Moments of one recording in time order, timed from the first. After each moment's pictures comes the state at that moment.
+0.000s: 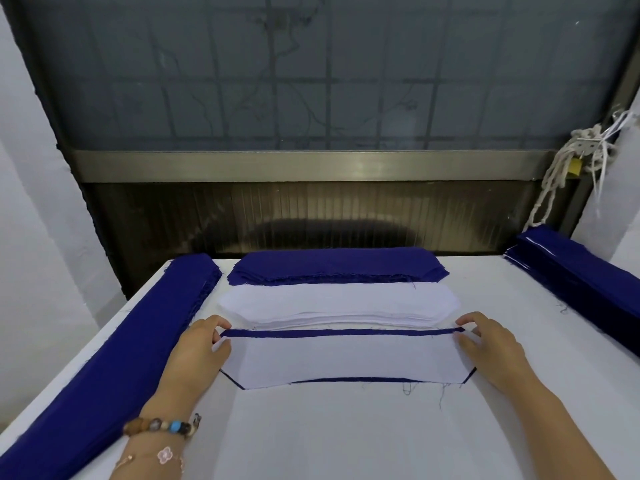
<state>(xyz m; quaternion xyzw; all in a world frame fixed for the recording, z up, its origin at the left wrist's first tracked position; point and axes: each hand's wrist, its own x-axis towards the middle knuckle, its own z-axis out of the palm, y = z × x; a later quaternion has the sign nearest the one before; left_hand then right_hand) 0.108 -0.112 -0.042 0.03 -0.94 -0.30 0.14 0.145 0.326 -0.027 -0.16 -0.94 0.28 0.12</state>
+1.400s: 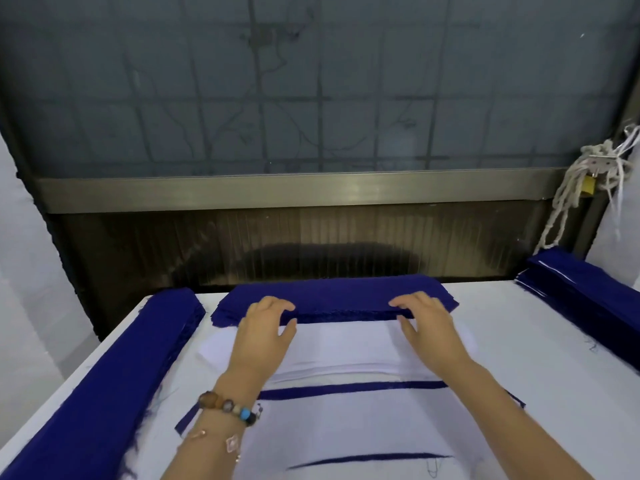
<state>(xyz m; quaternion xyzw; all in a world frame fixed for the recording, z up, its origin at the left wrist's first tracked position) 0.018 -0.012 -0.003 -0.11 -0.93 -0.27 0.21 0.041 0.263 -0.003 0.03 -0.94 0.23 0.24</state>
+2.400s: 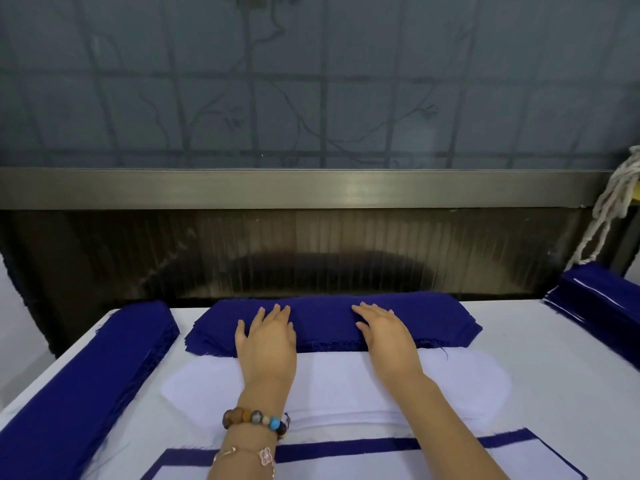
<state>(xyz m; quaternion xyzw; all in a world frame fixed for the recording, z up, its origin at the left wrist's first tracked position) -0.050 0.025 -0.026 0.04 -0.98 -0.15 0.15 -0.052 0.209 -0.029 0.03 -0.97 0.18 0.15</state>
